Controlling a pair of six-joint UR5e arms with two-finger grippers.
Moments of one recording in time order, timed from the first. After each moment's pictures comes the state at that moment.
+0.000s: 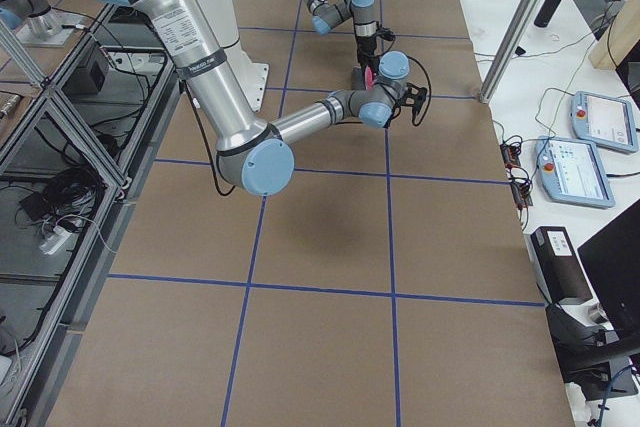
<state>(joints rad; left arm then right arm) -0.61 -2.35 -1.21 -2.26 -1.90 -1.72 0.87 -1.04 1.40 -0.89 2.20 1.50</state>
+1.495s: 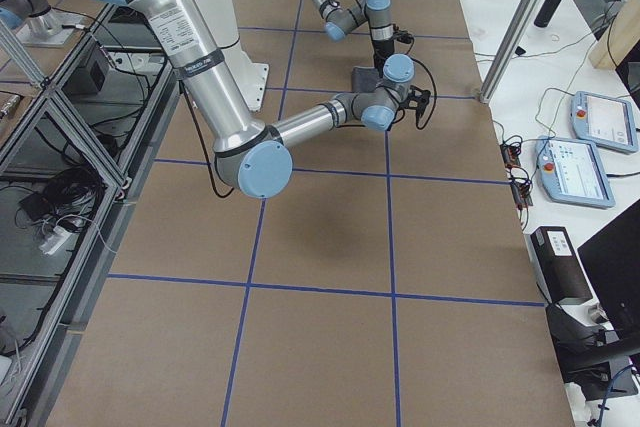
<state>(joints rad) -0.66 -2.52 -1.05 -2.29 -1.90 -1.72 0.90 -1.04 1.40 -0.90 2.25 1.47</state>
